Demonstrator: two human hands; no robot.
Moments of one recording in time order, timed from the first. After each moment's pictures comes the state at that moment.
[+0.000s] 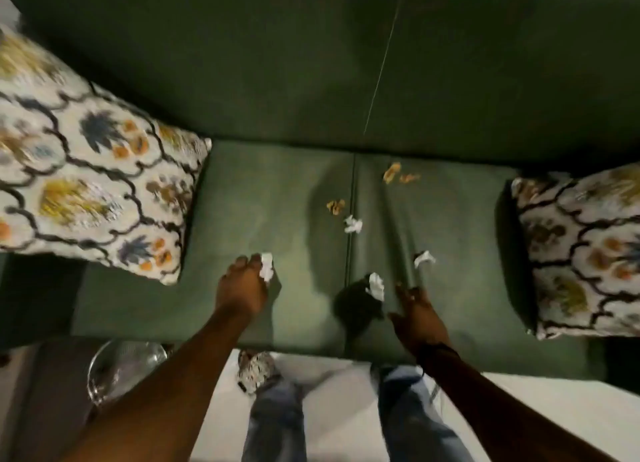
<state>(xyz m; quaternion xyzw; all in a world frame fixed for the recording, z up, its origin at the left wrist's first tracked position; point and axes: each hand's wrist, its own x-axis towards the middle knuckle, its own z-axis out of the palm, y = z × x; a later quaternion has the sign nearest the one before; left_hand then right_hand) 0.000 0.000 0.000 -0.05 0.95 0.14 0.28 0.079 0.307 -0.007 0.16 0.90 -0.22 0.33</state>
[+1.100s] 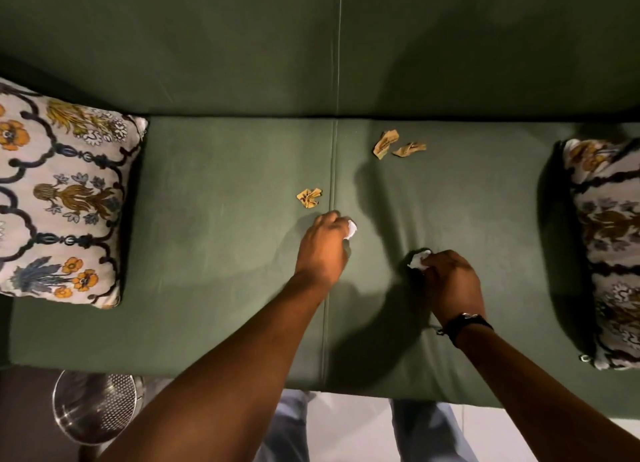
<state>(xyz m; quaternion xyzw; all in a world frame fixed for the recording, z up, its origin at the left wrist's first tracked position) -0.086 0.198 -0.094 0.08 0.95 0.24 0.19 -0.004 0.396 -0.107 0.20 0.93 -0.28 0.14</state>
